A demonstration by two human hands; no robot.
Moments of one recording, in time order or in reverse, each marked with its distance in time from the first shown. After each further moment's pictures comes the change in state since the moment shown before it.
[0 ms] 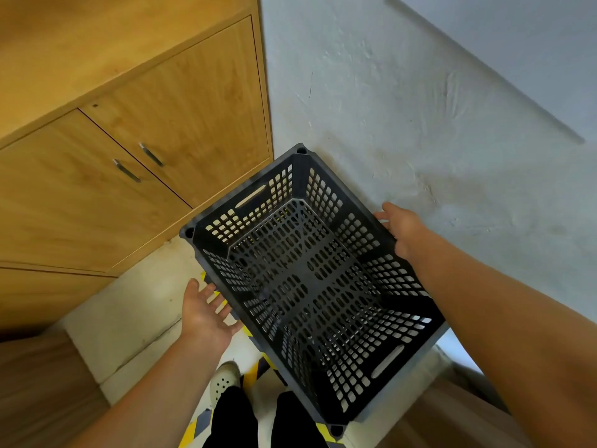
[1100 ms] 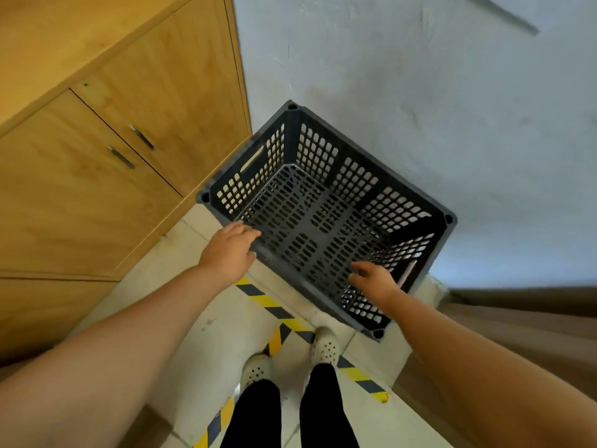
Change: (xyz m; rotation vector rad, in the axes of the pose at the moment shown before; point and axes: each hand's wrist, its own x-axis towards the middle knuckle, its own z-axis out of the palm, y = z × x) left_hand 0.023 0.050 -0.048 2.090 -0.465 1.112; right_hand -0.122 0.219 0.062 -0.550 -0.021 -0.152
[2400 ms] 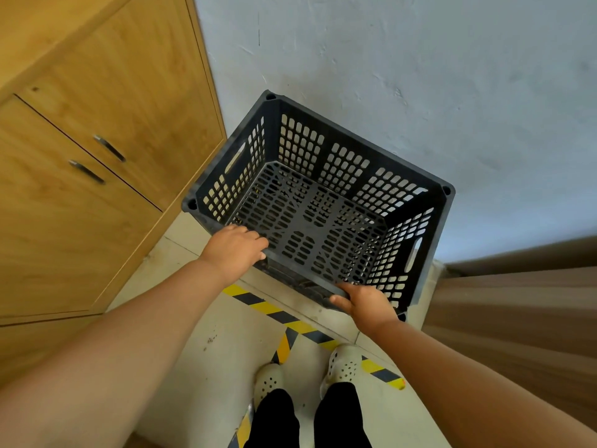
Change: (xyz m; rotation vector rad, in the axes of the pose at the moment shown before) left_hand 0.031 -0.024 0.014 0.579 -0.012 0.446; right_hand -0.017 0.017 0.083 -0.466 0.090 -0.121
